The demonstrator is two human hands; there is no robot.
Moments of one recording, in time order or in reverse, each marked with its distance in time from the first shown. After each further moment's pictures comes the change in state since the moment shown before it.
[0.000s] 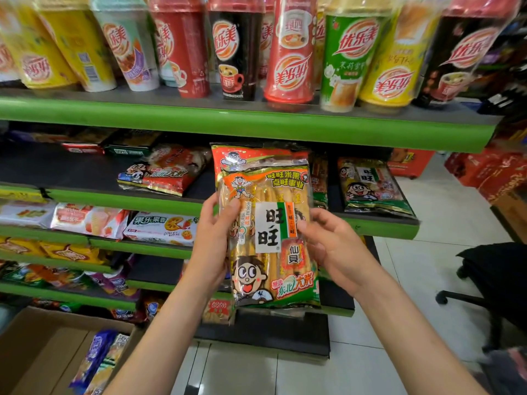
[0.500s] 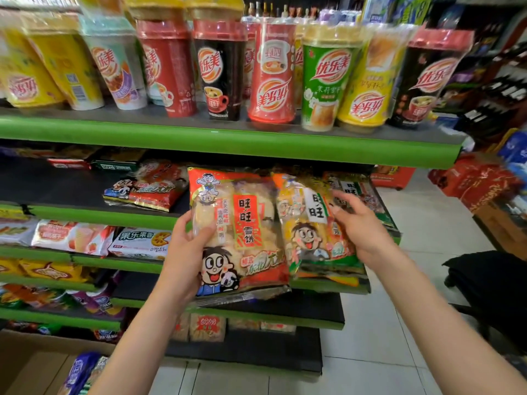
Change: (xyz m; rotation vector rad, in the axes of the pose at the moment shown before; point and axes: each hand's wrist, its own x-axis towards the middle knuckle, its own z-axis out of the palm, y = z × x) left_hand 0.012 0.002 -0.020 0.028 0.109 -0.059; right_hand 0.043 -0.032 -0.075 -0.156 0.347 -0.001
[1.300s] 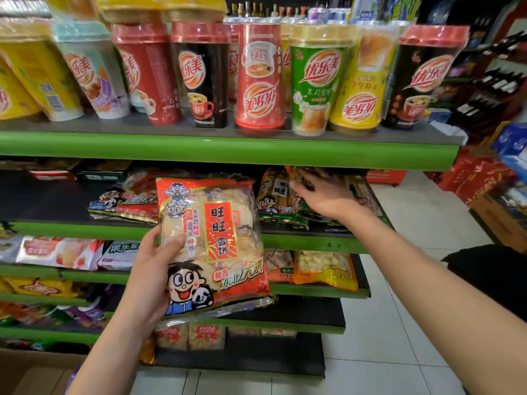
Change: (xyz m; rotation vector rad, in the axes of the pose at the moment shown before) left_hand -0.001 0.015 -0.025 0.056 0.017 0.032; right_hand 0.108 -0.021 0.019 -1.331 -0.033 -0.225
